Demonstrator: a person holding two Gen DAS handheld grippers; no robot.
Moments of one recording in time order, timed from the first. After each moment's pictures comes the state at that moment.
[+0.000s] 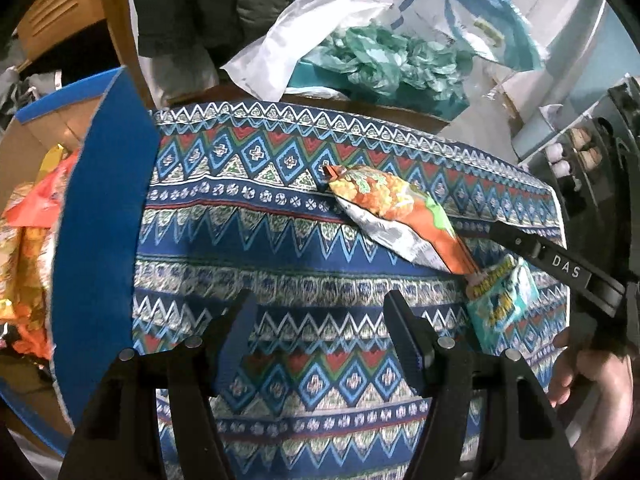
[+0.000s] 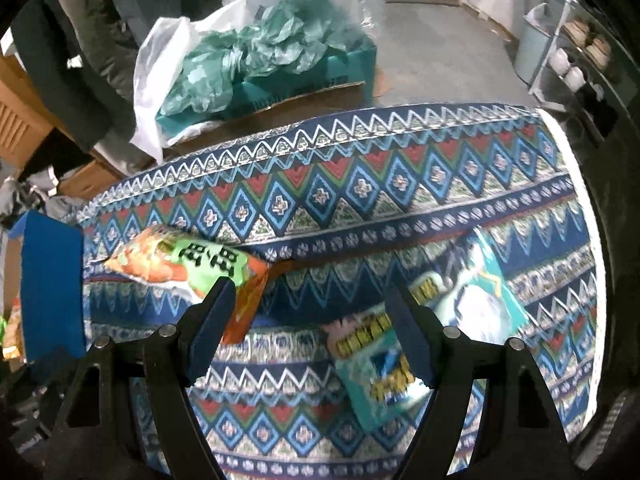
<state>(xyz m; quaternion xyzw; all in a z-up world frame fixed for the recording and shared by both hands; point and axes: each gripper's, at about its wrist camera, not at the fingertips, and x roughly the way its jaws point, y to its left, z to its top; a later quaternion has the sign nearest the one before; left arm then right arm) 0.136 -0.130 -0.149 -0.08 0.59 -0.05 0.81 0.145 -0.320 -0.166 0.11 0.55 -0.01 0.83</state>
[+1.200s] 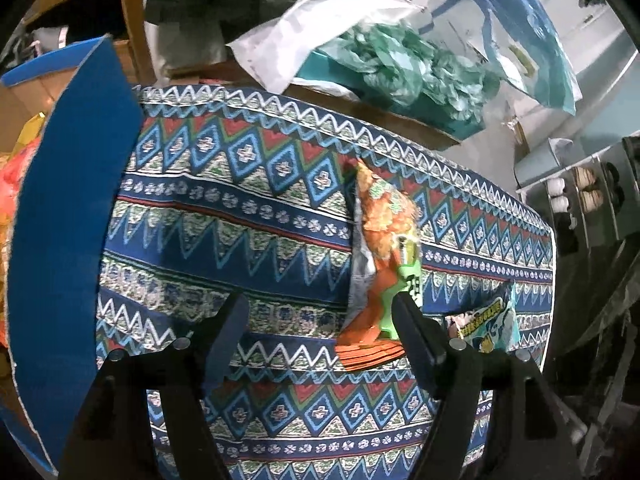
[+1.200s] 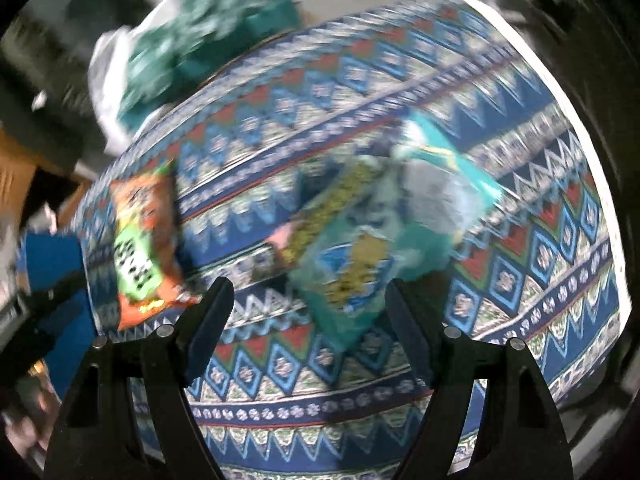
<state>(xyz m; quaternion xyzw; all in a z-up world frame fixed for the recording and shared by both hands) 0.170 -0.132 -0.166 -0.15 0.60 -0.04 0.78 0.092 -0.383 -0.188 0.25 0.58 -0.06 0.78</state>
